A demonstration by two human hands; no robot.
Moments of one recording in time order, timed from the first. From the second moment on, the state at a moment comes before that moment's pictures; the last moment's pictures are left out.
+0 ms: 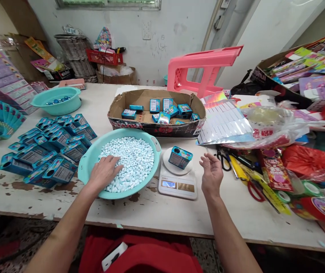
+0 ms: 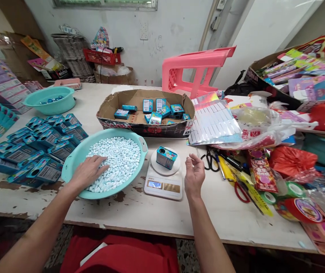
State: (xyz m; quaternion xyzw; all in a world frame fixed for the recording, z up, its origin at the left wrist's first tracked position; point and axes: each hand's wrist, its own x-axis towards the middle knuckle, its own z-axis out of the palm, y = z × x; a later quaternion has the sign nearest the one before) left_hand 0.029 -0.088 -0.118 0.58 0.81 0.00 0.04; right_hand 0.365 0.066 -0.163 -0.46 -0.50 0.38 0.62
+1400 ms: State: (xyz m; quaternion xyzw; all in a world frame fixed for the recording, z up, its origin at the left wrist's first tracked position) left_hand 0.028 -0.090 -0.124 0.60 0.80 -0.01 0.01; right_hand 0.383 0.049 -0.186 -0.50 -0.48 0.41 0.60
